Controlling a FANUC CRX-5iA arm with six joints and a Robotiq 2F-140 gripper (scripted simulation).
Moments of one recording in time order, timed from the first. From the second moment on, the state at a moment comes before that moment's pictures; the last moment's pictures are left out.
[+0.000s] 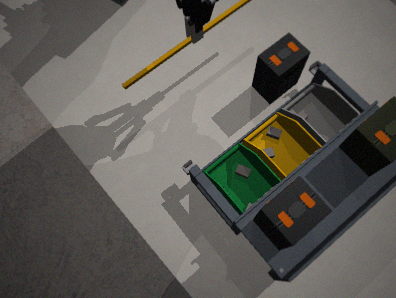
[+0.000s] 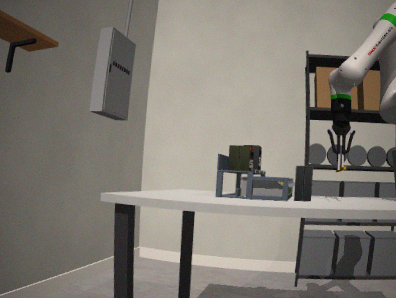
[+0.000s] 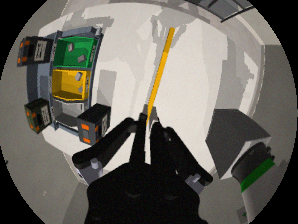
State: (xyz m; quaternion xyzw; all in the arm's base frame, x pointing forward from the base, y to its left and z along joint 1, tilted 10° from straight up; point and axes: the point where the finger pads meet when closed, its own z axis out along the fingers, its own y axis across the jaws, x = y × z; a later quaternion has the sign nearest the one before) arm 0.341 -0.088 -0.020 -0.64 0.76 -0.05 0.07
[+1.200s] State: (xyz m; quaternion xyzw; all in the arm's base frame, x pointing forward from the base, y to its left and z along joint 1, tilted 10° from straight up) arm 0.349 -0.087 -0.065 -0.64 0.76 -0.05 0.07
